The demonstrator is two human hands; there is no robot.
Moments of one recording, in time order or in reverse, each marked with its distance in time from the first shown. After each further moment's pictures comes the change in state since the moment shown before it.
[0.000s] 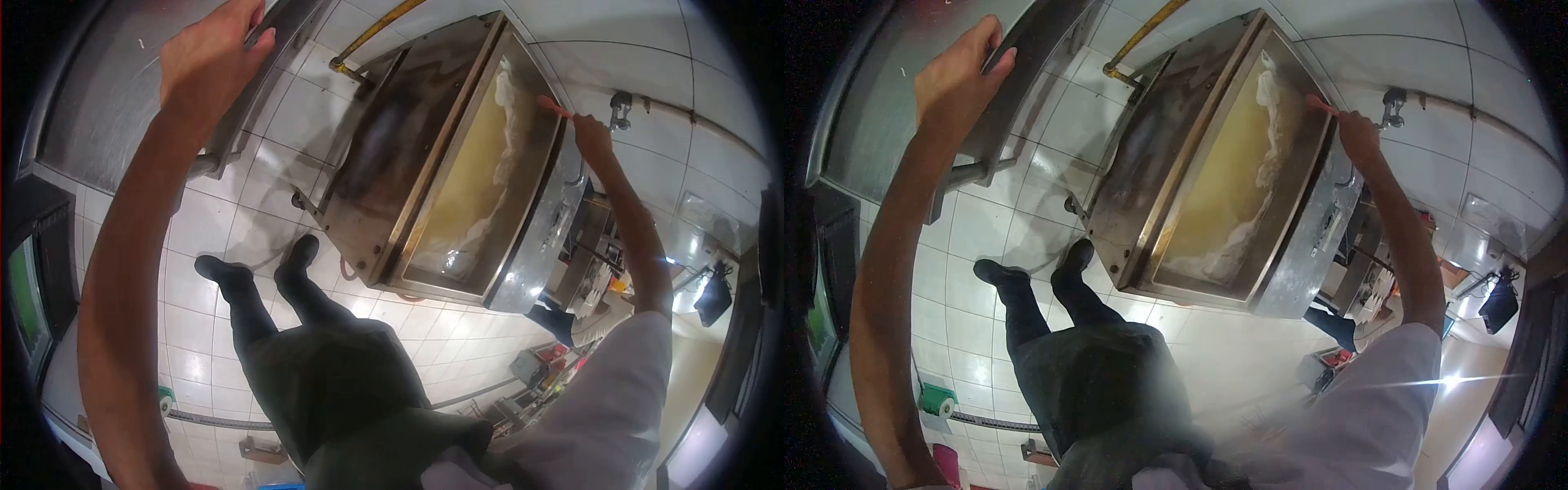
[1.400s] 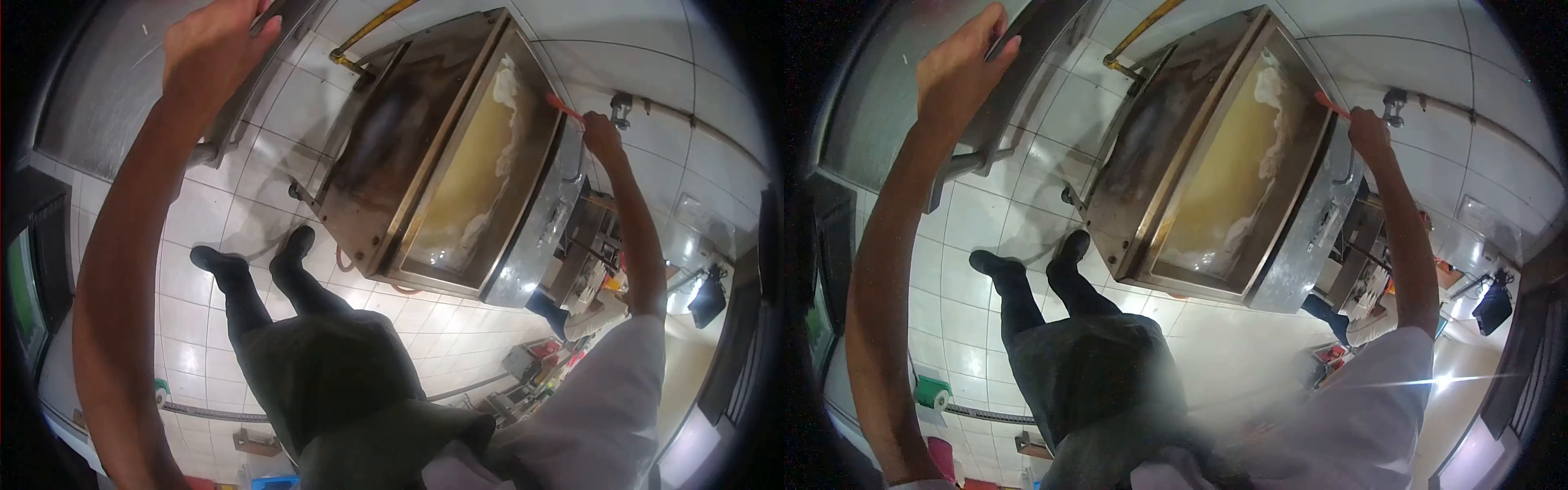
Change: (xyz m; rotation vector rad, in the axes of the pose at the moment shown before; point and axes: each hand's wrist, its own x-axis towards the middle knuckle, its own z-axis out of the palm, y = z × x) left_hand 0.002 0.014 -0.014 -0.036 0.006 -0.037; right_hand 0.002 0.024 -0.013 0.091 -0.105 0.053
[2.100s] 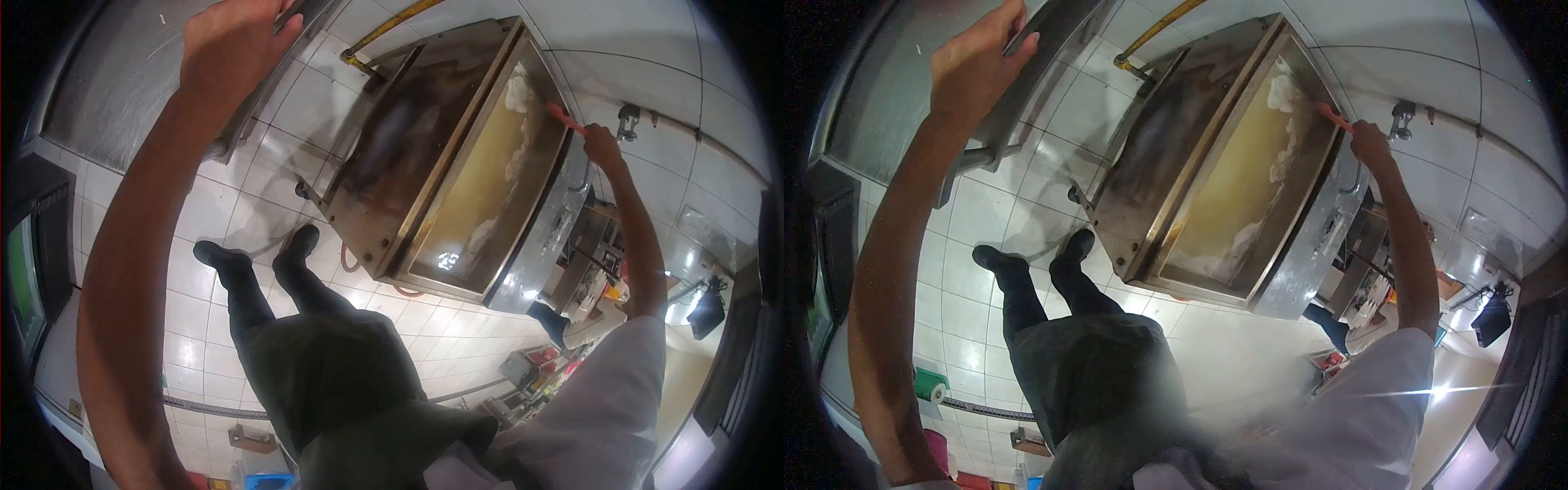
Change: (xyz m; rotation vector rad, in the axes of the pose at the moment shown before) left_hand -0.004 -0.007 0.001 0.042 0.103 0.116; right_hand 0.016 0.006 0.031 0.109 -0.011 -0.037
